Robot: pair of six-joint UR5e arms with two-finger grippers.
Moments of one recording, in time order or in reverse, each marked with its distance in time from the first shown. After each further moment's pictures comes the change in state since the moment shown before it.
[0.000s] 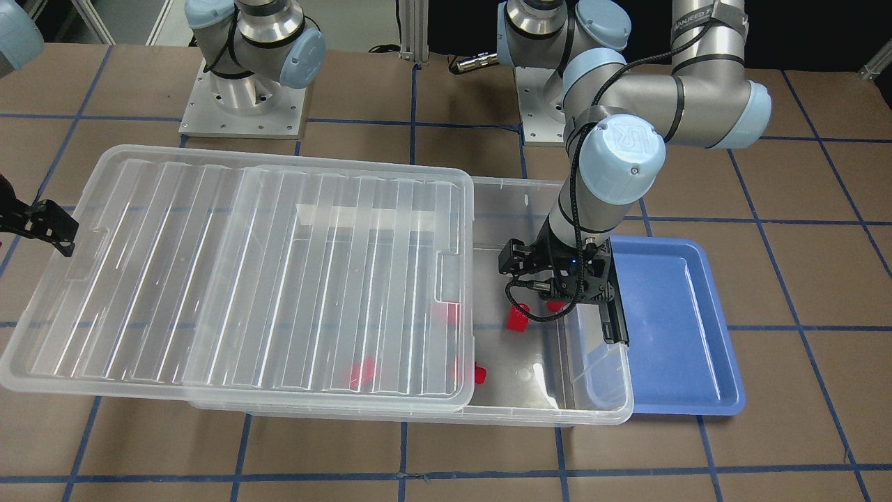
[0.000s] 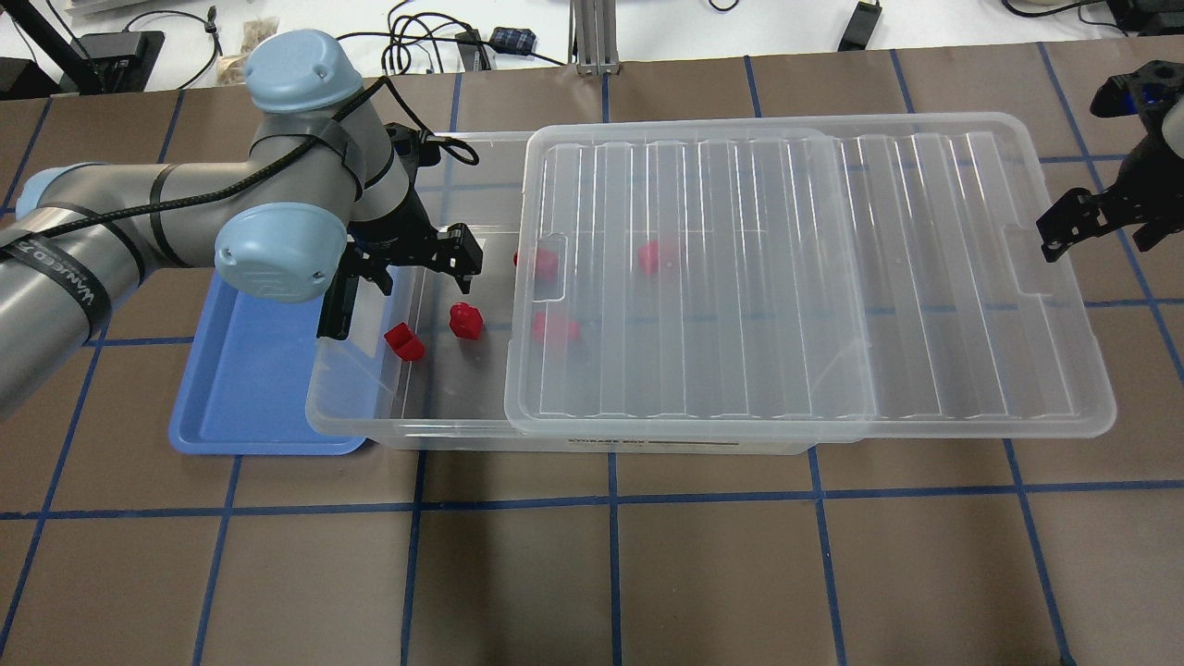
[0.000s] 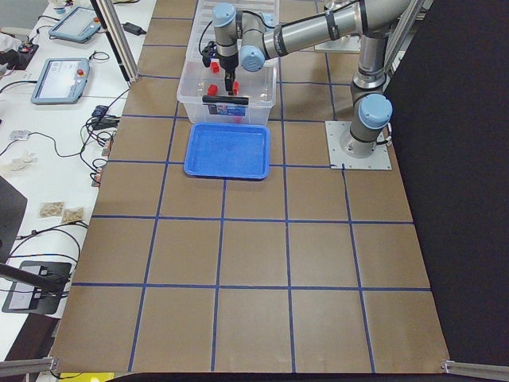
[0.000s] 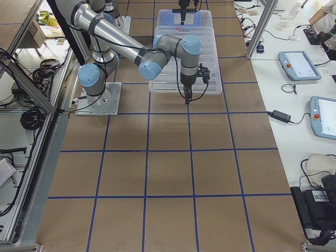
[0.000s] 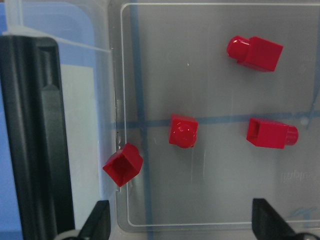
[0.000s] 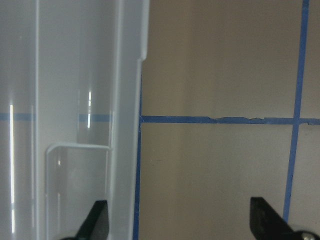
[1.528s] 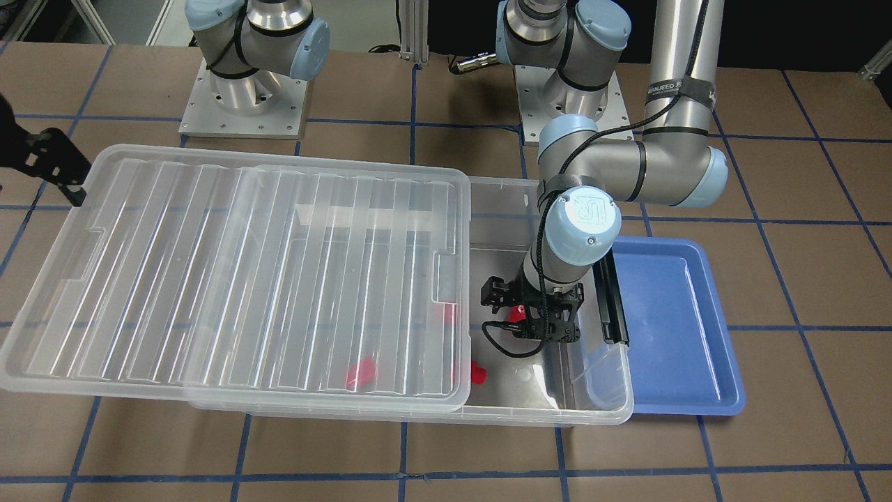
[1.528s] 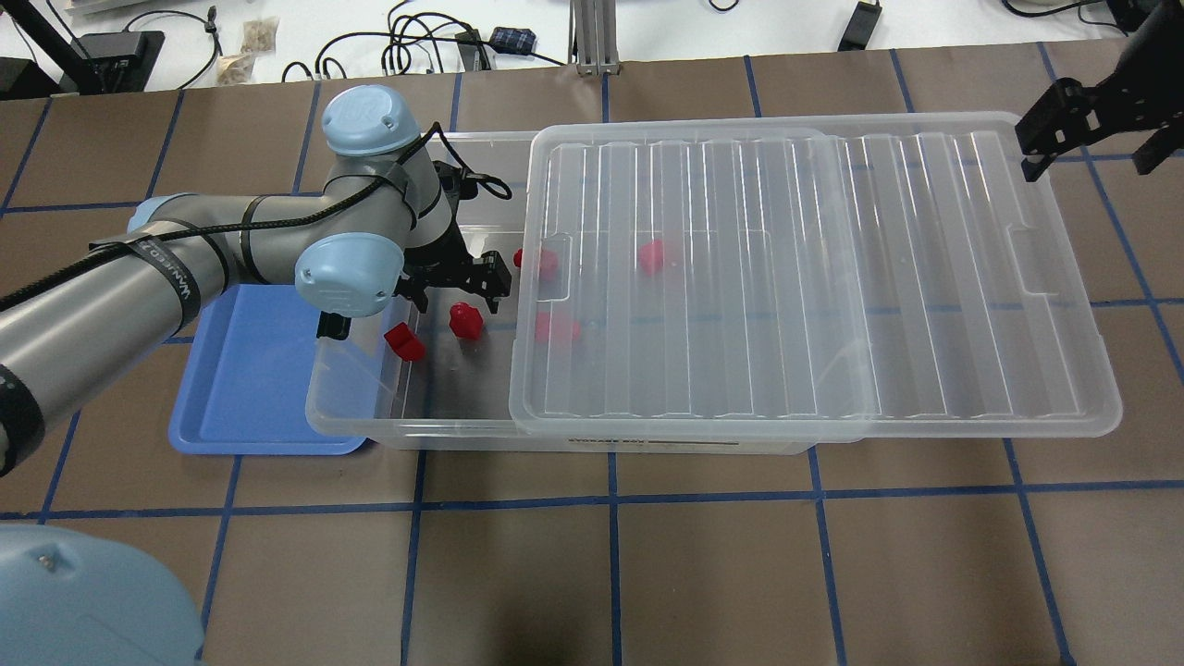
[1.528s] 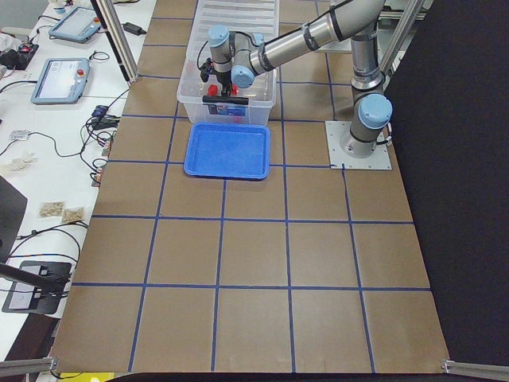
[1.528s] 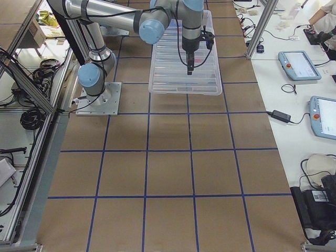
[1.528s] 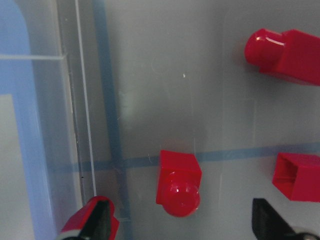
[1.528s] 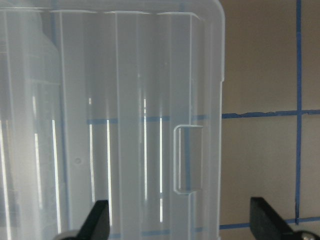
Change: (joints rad) left arm -0.028 -0.148 -0.007 0.119 0.000 0.001; right arm 0.188 -0.113 -0.232 0.333 0.032 0.271
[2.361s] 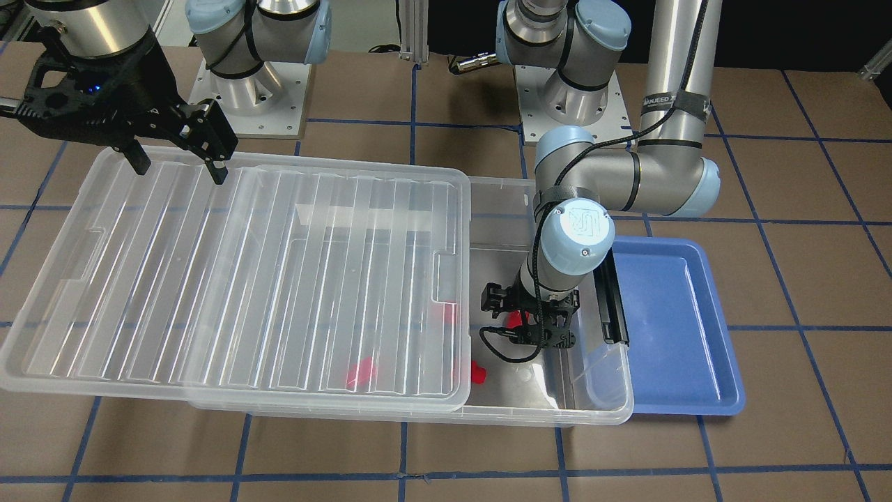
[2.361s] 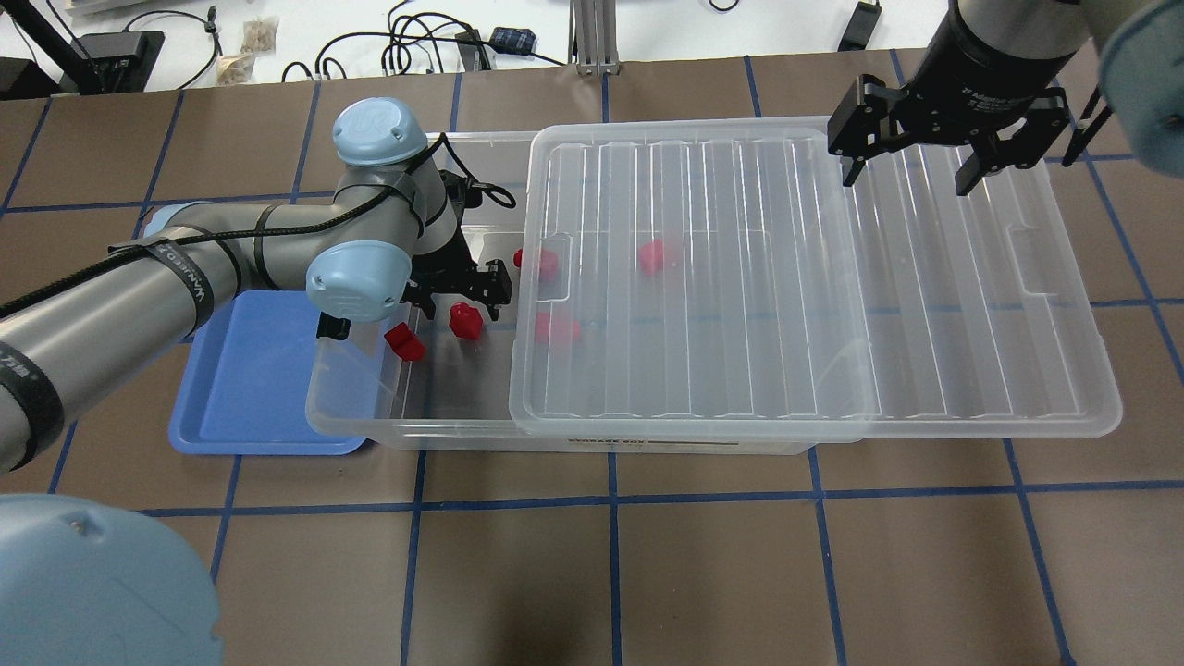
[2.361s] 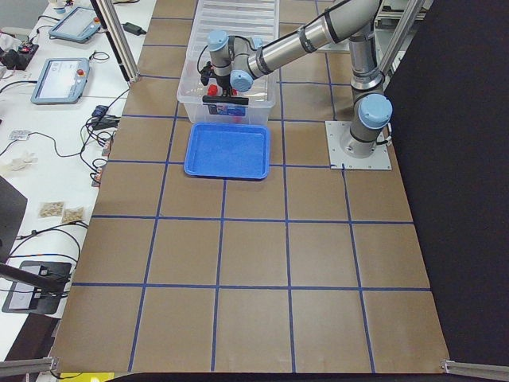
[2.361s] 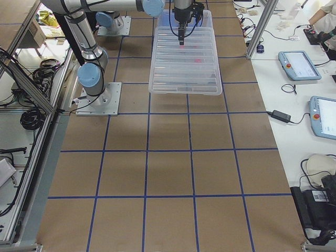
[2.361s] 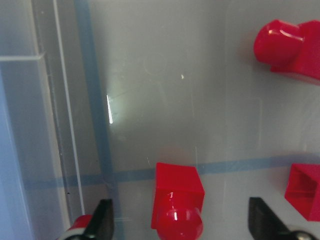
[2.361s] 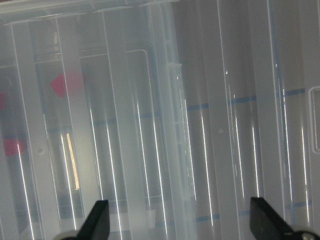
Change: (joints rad) left arm -0.001 -0.029 -0.006 0.025 0.001 0.007; right arm 0.258 -0.028 -0.008 0.026 0.049 0.364
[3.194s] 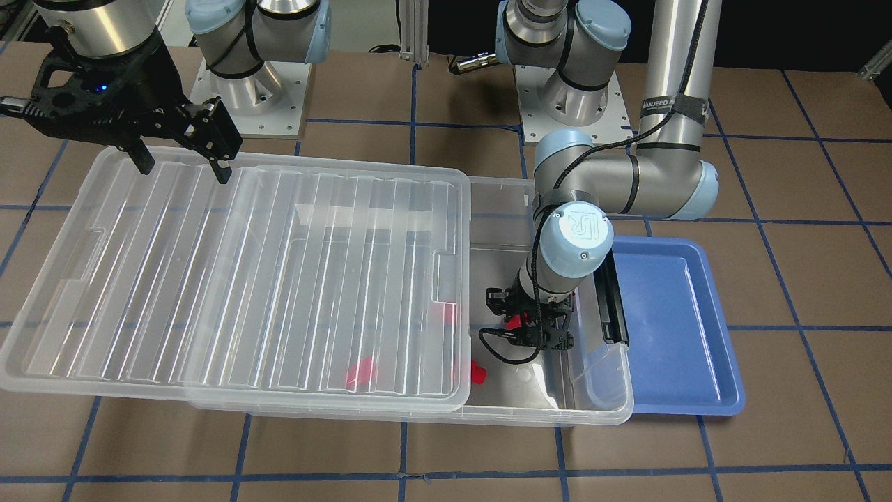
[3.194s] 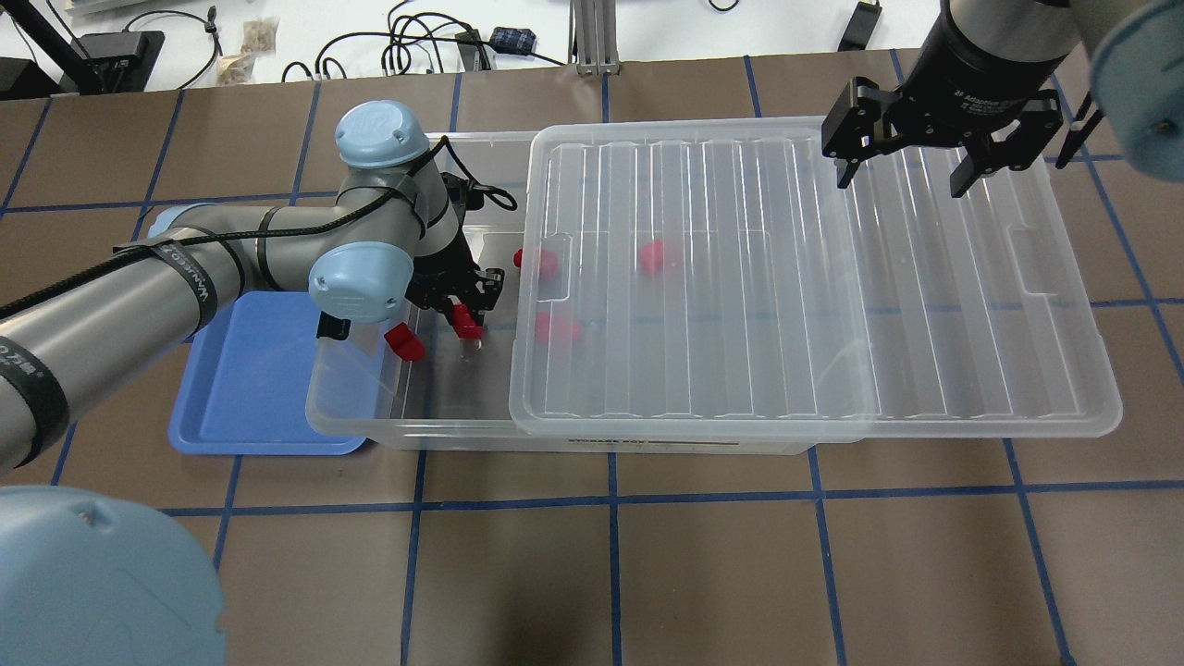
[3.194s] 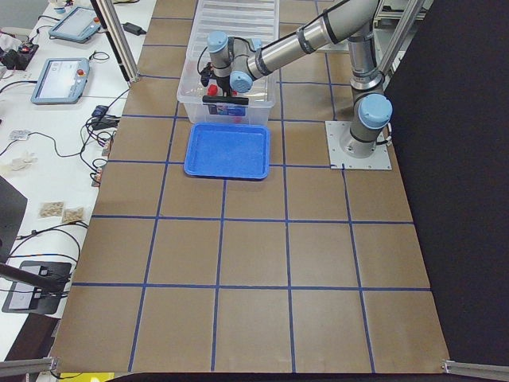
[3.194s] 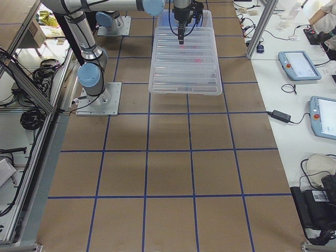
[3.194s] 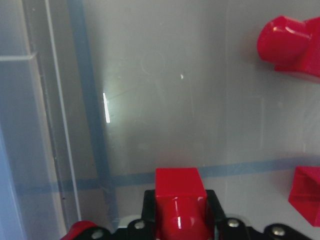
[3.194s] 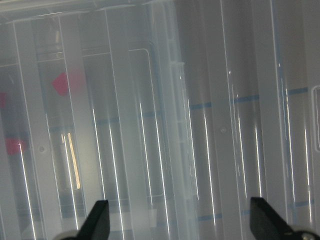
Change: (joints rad) left arm 0.000 -0.002 0.001 0.003 -0.002 0.002; right arm 0.005 0.000 0.001 0.000 -0.003 0.003
